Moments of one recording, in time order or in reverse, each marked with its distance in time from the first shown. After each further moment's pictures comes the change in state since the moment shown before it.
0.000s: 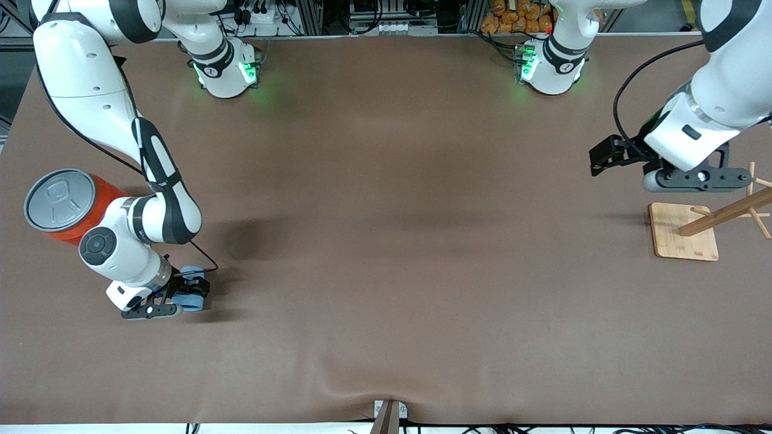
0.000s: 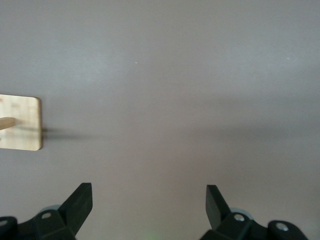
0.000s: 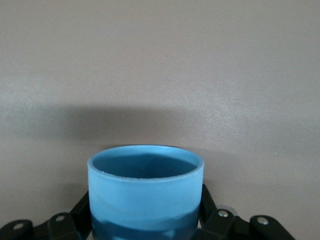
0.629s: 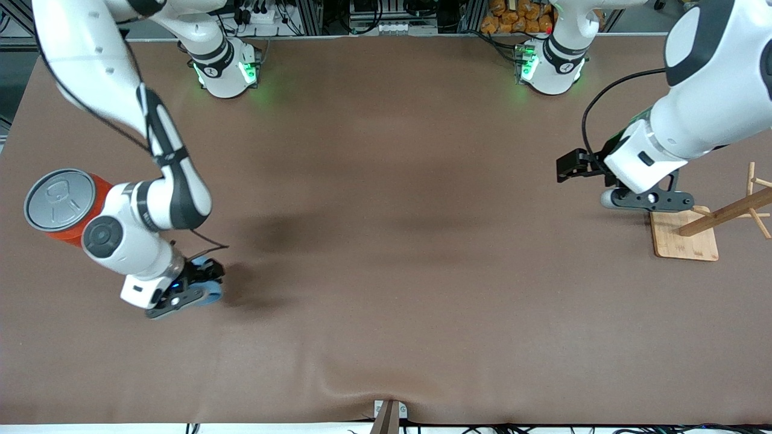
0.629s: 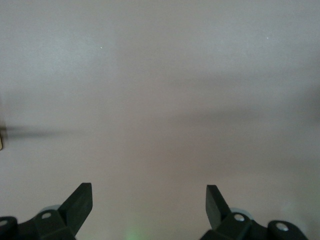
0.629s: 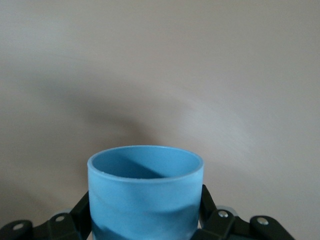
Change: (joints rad) left arm -0.029 0.069 -0.020 -0.002 -0.060 0.007 0.002; right arm 0.156 -0.166 0.029 0.024 0.000 -0.213 -0.302
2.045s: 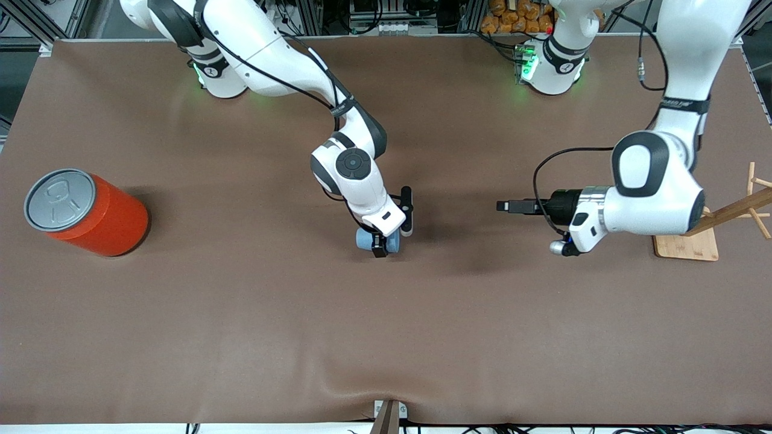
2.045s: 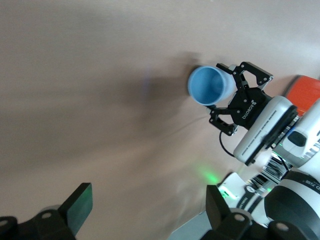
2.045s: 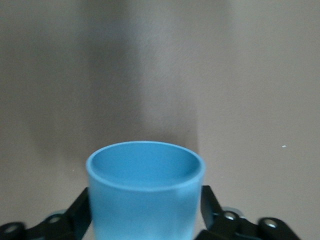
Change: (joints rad) left arm 0.097 0.240 0.006 -0.358 -0.708 0.311 0.347; right arm 0.546 0.254 0.013 0.158 -0.052 0.228 -0.383
